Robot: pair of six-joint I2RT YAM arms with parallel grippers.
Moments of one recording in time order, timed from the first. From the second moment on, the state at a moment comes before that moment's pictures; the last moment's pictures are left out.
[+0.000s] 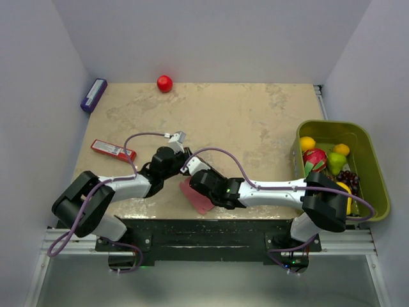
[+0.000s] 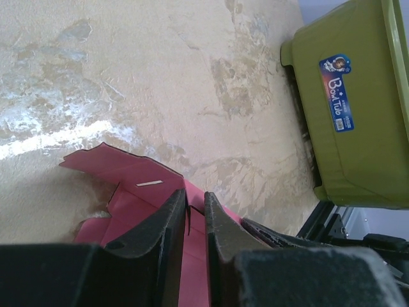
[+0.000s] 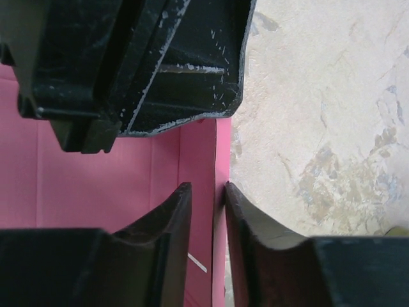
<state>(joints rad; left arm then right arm) -0.64 1.46 0.50 0.60 0.21 -0.77 1.21 1.56 0.92 -0.22 0.71 0.04</state>
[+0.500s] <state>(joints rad) -0.64 1.46 0.45 0.67 0.23 -0.77 1.12 1.38 0.92 -0.31 0.47 0.19</state>
